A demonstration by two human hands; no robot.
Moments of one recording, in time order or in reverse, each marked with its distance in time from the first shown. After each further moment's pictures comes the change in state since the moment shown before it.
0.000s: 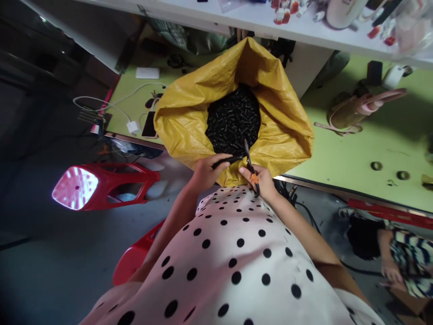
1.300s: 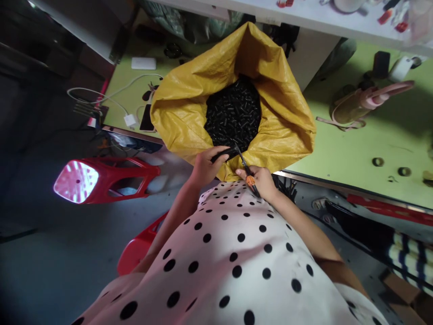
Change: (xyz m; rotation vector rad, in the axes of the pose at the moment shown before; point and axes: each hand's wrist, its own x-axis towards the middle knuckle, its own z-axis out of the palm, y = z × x) left_hand 0.002 -0.001 0.004 0.023 0.141 0.026; right_hand -0.010 -0.004 -0.004 -0.239 -0.056 -0.005
